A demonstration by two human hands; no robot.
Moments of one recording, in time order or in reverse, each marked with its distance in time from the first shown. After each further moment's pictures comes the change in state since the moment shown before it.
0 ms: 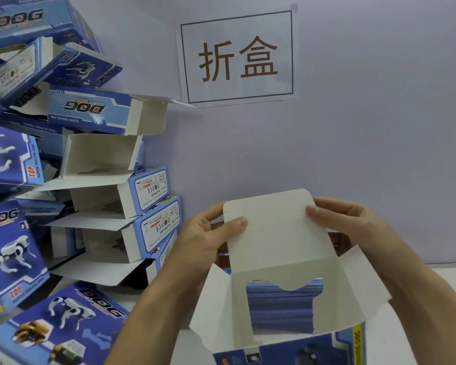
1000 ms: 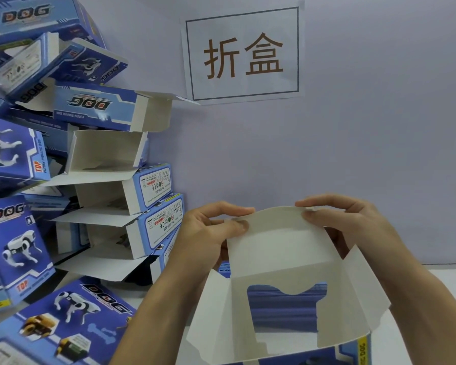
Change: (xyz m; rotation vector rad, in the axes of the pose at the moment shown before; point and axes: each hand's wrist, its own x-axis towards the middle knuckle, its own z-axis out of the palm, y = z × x) left_hand -0.003 0.001 -0.002 0.082 0.045 0.092; right_hand 0.001 -0.002 0.017 -0.062 0.093 -0.079
